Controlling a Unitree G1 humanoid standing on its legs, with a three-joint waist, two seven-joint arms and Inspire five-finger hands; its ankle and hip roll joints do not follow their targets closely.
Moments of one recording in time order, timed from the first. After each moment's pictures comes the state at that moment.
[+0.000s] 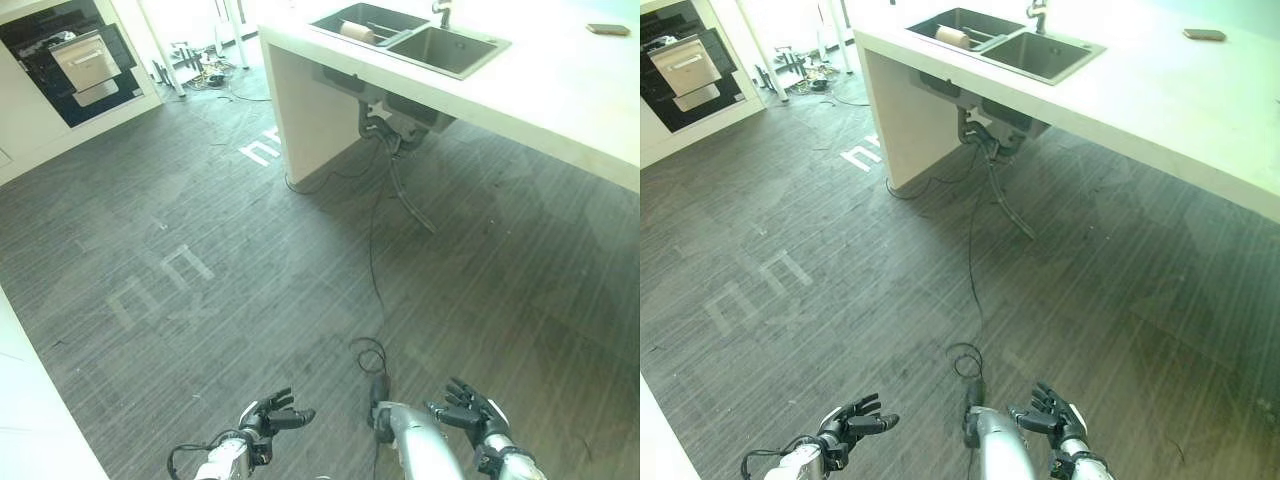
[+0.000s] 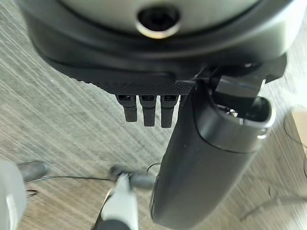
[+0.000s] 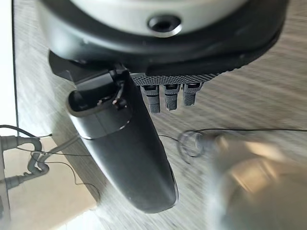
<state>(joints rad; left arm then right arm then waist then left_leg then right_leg) -0.04 0.20 -0.15 1.07 -0.39 -0.02 -0.15 0.04 -0.33 0.10 0.95 0.56 -0.27 0.15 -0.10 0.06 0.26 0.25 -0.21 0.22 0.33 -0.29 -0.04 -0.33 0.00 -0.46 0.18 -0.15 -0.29</state>
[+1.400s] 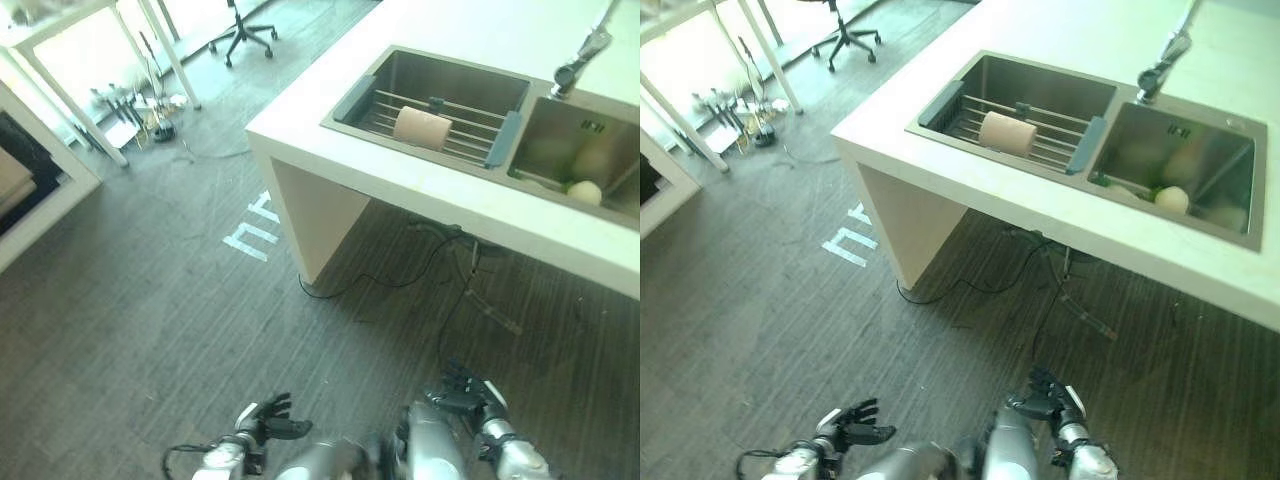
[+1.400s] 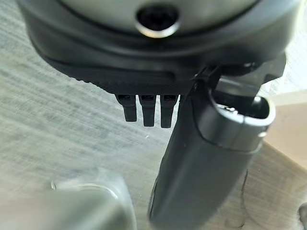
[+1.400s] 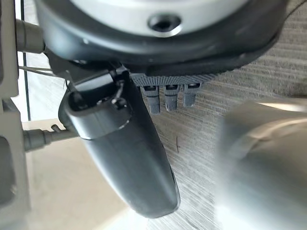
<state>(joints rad) -0.07 0.28 -0.17 1.05 -0.27 -0.09 -0.14 0.02 -0.31 0.15 0.92 0.51 -0.29 0.16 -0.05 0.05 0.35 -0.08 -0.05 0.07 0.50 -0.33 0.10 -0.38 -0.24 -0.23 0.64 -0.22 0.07</state>
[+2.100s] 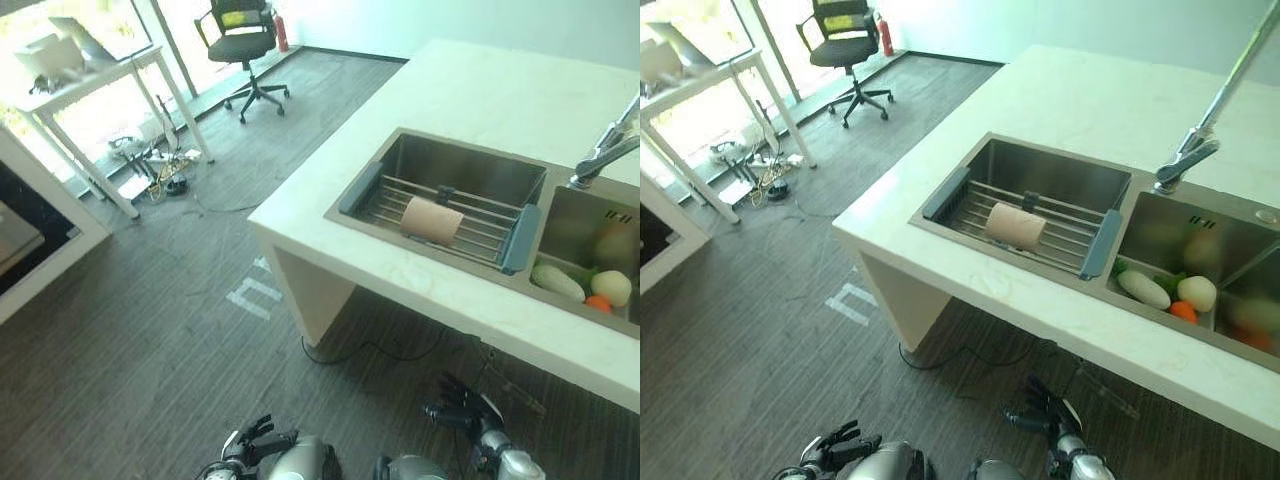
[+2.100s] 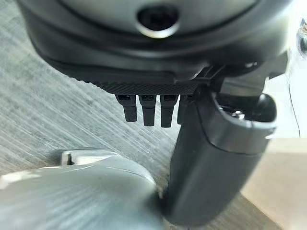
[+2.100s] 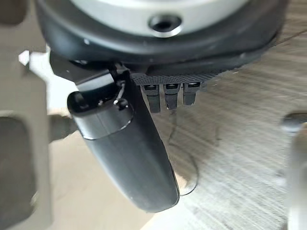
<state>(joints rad) 0.02 0.21 -0.08 1.09 -0.31 -0.07 -0.08 0.01 -0.32 0.18 1.02 0.51 -0.26 0.16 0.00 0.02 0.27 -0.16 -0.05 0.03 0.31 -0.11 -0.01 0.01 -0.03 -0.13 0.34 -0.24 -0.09</state>
